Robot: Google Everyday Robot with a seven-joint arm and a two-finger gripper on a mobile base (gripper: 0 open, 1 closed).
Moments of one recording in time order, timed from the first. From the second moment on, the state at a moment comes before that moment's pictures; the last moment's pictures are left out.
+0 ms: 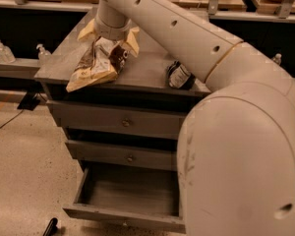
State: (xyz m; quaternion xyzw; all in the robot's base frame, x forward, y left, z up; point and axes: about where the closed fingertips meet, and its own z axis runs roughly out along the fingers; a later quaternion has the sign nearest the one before) arm 0.759 0.106 0.890 -0.96 0.04 -0.24 0.15
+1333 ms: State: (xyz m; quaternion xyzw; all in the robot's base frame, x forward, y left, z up) arm 0.771 0.131 0.898 -0.92 0.06 -0.20 0.33
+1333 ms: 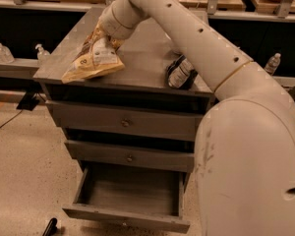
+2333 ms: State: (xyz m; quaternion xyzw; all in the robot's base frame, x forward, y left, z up) arm 0.635 0.103 0.905 -0.91 0.03 -0.15 0.39
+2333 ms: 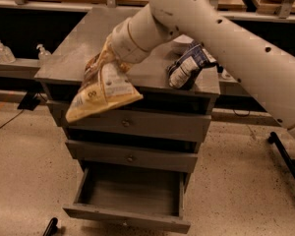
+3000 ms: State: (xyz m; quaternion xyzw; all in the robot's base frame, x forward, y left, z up) arm 0.633 0.107 0.882 -0.91 0.03 -0.14 0.40
